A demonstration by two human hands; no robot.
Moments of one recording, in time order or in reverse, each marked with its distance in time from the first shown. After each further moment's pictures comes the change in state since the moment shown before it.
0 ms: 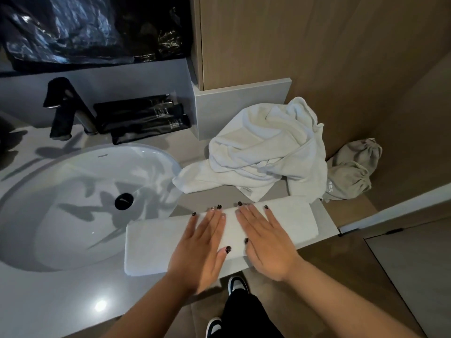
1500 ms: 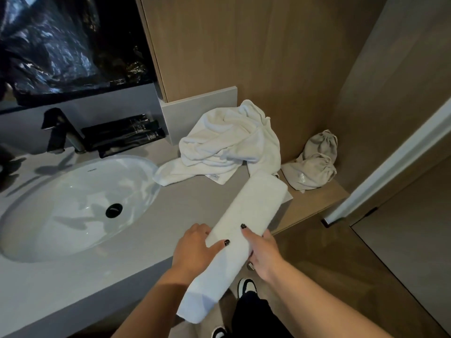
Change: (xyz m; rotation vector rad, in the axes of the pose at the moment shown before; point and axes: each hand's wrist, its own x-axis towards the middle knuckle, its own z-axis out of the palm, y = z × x) left_hand -0.023 0.078 -0.008 -0.557 -0.092 -0.409; right_hand -0.092 -0.045 0.012 1.987 0.434 1.092
